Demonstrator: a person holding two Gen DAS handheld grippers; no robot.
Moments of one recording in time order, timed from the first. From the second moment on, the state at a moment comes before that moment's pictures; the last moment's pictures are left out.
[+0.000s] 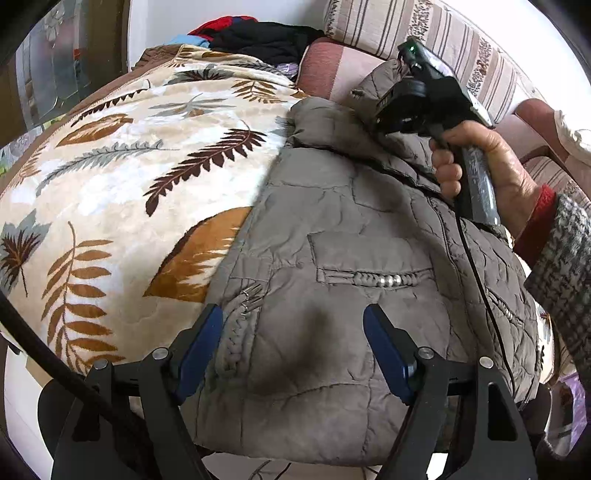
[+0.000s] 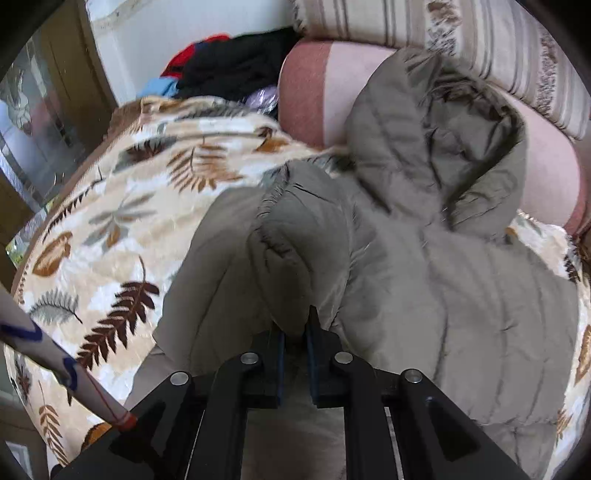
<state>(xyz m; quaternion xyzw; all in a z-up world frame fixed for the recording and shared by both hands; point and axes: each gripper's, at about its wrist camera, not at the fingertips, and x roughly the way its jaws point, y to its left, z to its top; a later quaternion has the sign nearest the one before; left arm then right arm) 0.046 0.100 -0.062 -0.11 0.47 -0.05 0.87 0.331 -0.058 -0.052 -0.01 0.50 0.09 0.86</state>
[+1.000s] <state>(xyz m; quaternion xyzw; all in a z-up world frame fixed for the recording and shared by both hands) 0.050 0.103 -0.064 -0.11 0.48 -0.03 0.87 0.331 -0.079 -0.053 0.02 0.52 0.09 0.85</state>
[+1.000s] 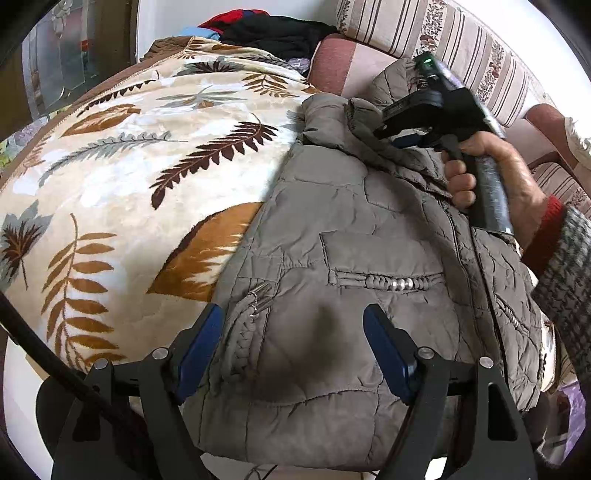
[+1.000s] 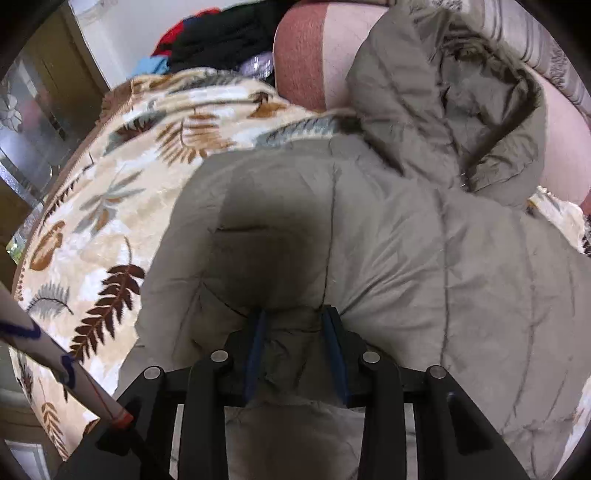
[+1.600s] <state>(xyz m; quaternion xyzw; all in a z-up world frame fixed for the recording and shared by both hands) 0.037 0.073 -0.040 -0.06 0.47 -0.03 0.88 0.095 -0.260 -0.024 0.07 0.47 0.01 0.88</state>
